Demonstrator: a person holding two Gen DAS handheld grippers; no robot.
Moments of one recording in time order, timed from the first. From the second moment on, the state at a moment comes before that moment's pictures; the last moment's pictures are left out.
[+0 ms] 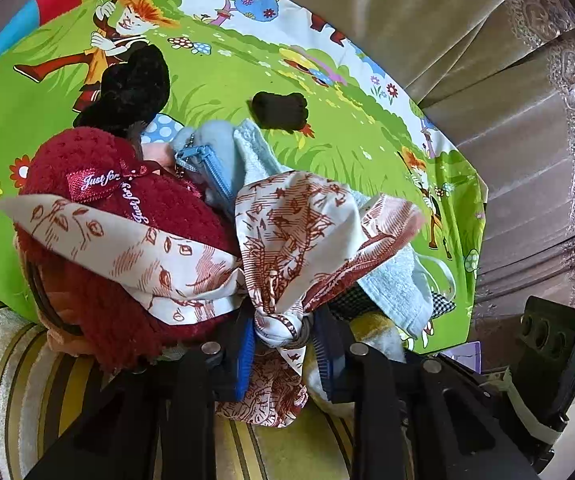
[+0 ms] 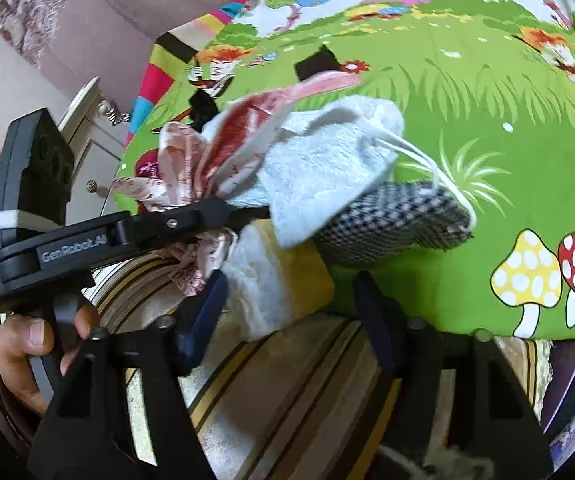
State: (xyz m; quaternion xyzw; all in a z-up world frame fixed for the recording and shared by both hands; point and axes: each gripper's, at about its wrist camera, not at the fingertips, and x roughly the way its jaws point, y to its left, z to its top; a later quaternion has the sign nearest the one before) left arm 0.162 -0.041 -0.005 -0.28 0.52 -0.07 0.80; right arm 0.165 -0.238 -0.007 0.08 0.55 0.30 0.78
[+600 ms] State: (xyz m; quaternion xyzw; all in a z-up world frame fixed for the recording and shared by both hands) left arm 0.122 -0.029 0.025 -0.31 0.47 -0.08 0.82; right arm 0.145 -0.231 0.007 0.04 0.53 0.31 0.79
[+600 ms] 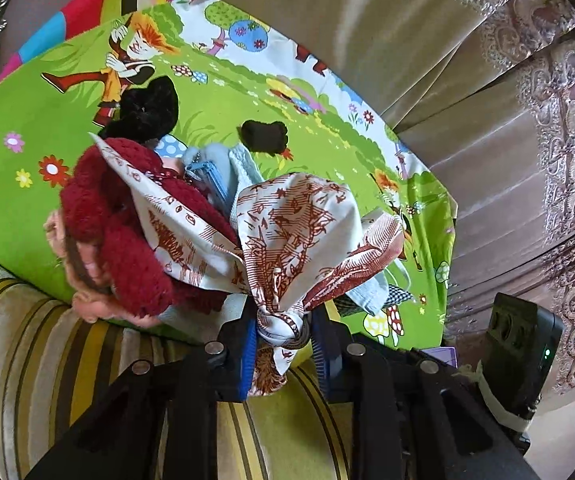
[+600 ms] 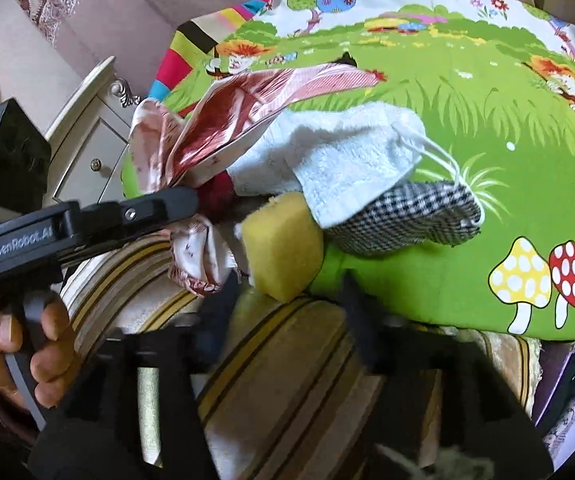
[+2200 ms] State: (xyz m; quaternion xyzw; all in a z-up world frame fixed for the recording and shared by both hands) left arm 0.078 -0.091 0.064 -0.30 0.44 -0.19 0.82; right arm 0.070 -0.307 0.063 0.03 0.45 0.20 0.87
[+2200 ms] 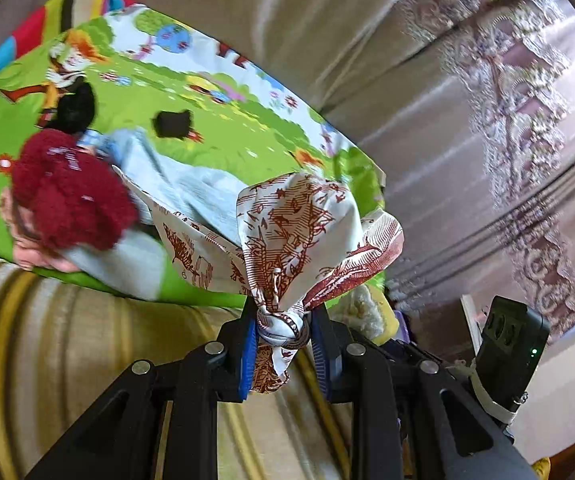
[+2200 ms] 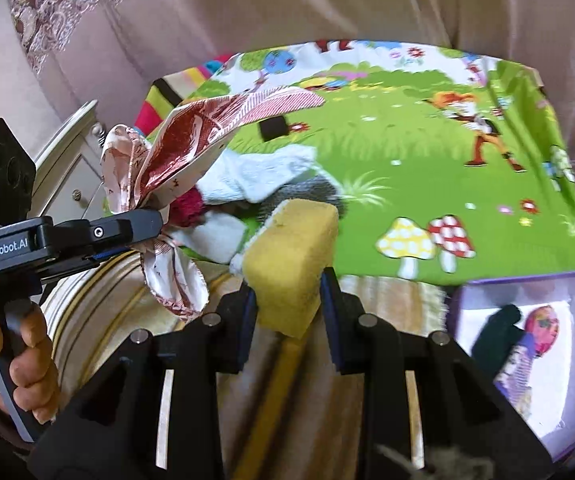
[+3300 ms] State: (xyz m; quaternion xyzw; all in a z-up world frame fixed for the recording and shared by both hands) left arm 0.100 -0.322 0.053 -0.17 0.53 -0.34 0.76; right arm 0.022 -0.516 0.077 0.10 0.41 -0.02 0.91
